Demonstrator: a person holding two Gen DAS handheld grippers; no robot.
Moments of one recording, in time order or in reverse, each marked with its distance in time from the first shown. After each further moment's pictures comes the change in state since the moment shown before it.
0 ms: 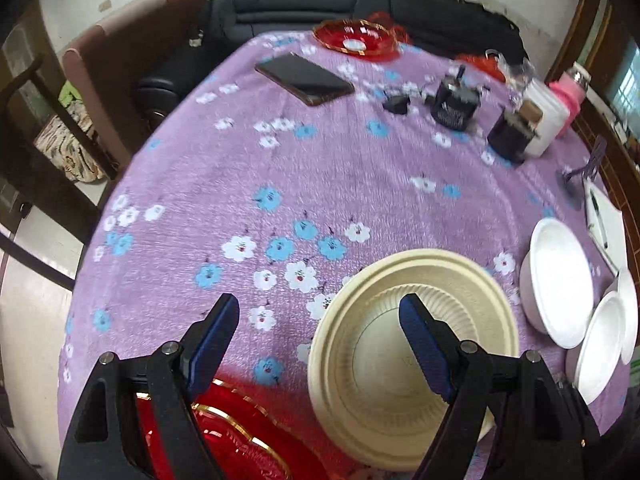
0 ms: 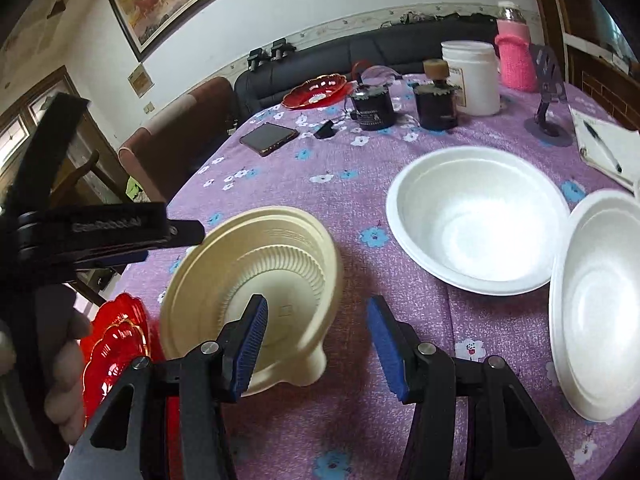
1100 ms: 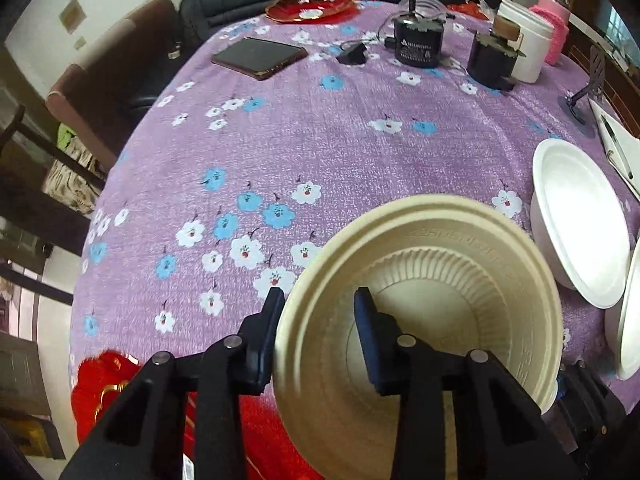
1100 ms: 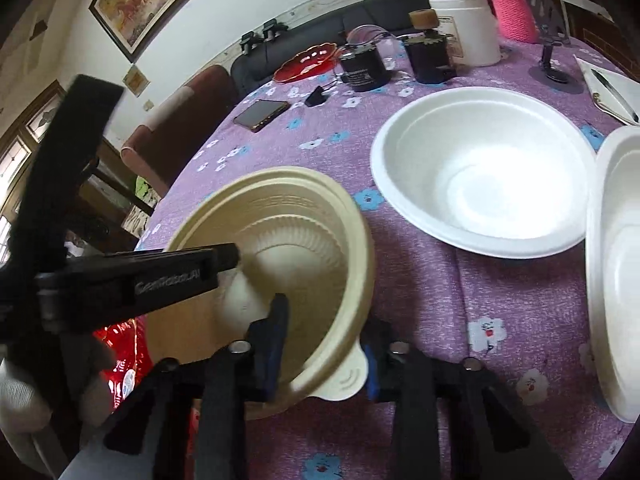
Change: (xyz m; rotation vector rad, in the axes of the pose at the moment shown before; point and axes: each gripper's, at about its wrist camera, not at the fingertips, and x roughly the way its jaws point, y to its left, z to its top) left arm 0.021 -0.063 -0.021 0.150 0.049 0.124; right arm 0.019 -0.022 -0.007 0.089 0.078 0.072
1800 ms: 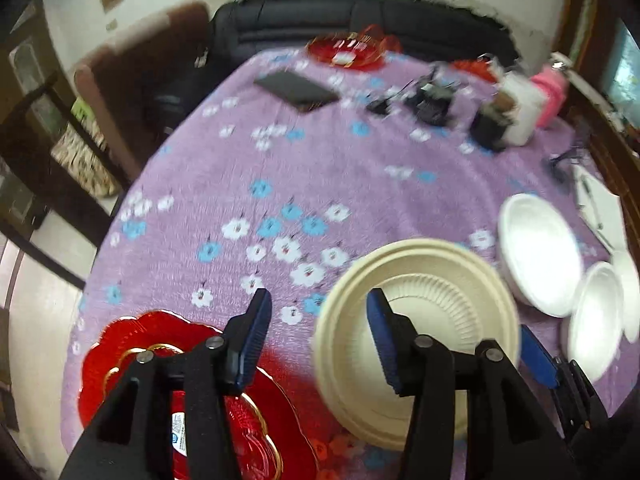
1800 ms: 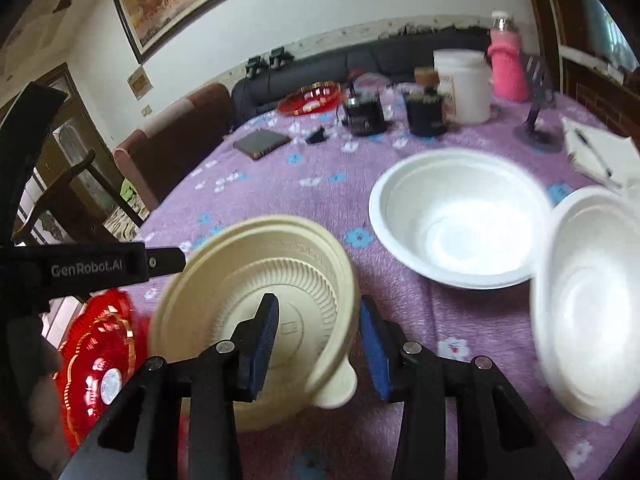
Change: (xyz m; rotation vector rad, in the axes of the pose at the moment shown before) left arm -0.060 0.034 -0.019 -0.115 -0.139 -0.075; right arm -0.048 0.028 -0.007 -0.132 -0.161 -0.088
